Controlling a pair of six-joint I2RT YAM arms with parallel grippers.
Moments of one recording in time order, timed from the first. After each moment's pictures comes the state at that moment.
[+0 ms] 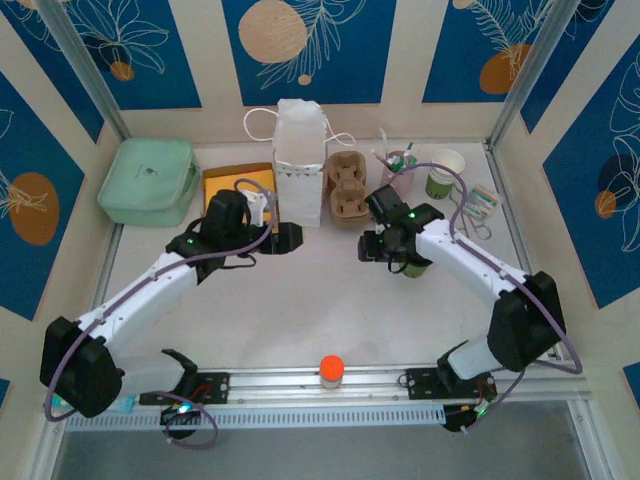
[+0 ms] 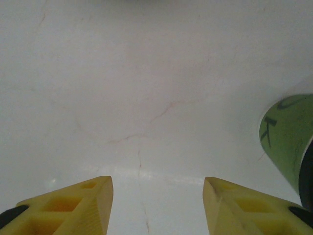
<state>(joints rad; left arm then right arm) -0.53 1.22 0.94 -0.34 0.39 -0.52 0.53 1.47 1.15 -0.91 0.03 0.50</state>
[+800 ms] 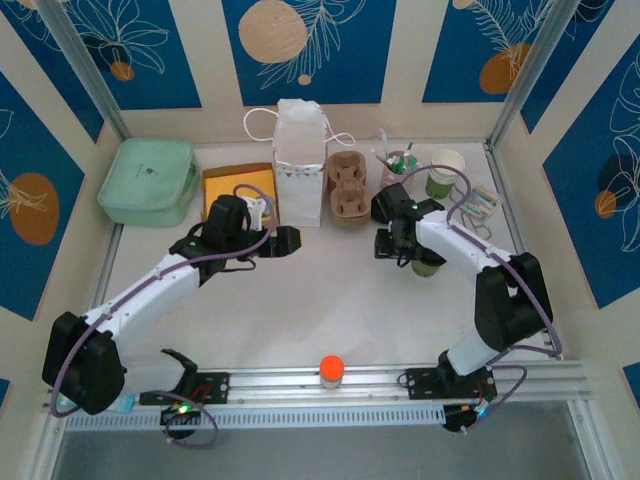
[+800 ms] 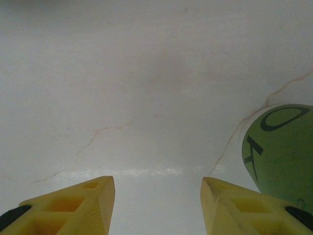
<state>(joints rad) -0.51 1.25 0.89 -0.29 0.40 -0.55 0.39 1.56 1.11 -0.88 0.08 0.45</state>
